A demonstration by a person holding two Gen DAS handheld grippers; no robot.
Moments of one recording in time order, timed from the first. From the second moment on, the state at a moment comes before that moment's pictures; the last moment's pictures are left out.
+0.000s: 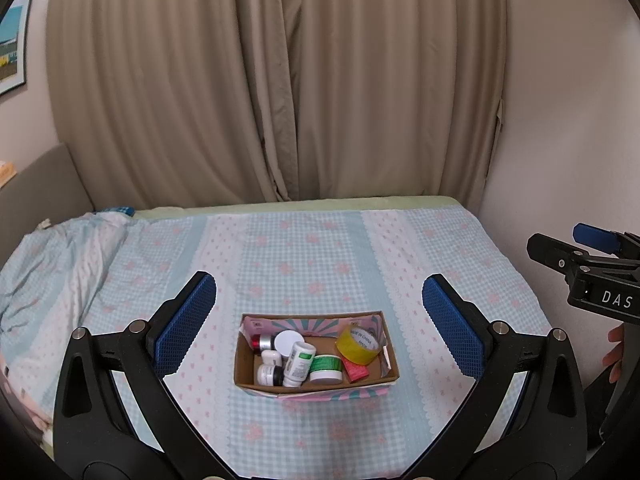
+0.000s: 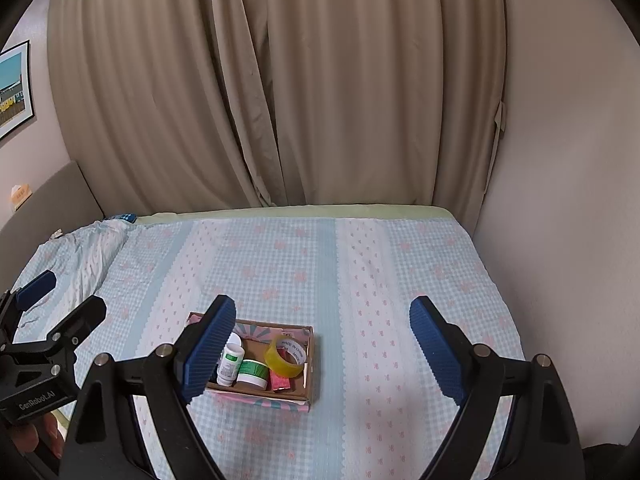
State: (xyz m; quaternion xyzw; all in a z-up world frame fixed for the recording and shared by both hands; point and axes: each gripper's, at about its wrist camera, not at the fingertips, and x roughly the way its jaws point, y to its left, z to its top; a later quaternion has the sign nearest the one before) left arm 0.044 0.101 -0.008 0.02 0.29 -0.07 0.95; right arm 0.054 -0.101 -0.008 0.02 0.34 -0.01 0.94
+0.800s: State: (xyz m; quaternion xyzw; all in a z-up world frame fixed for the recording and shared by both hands) left arm 0.049 0.100 -0.008 0.00 0.29 -0.07 0.95; right arm 0.063 -0.101 -0.002 0.01 0.33 -0.01 0.94
